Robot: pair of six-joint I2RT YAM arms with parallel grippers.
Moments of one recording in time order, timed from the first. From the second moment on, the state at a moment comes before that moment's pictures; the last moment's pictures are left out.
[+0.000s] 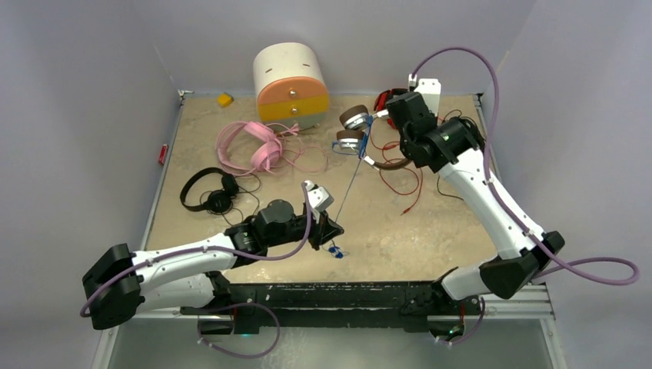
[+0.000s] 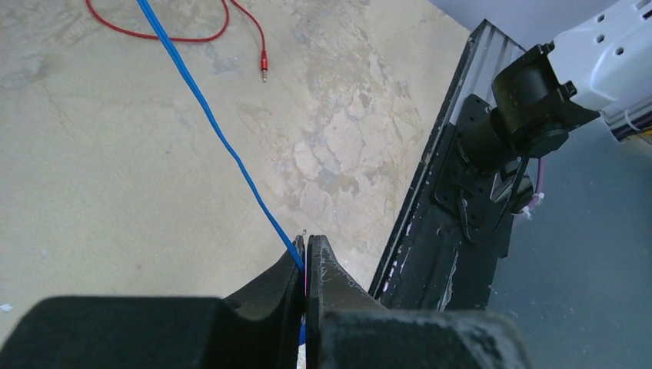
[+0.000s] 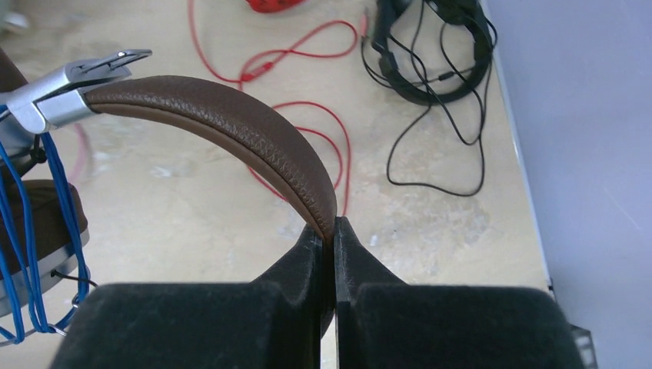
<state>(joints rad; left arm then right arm) -1.02 1.09 0.50 0.34 0.18 -0.32 0.59 1.42 1.72 -1.10 0.71 0.45</state>
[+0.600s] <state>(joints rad) -1.02 1.08 1.03 -0.42 -0.26 -0.06 0.66 1.49 1.42 -1.02 0.63 0.34</state>
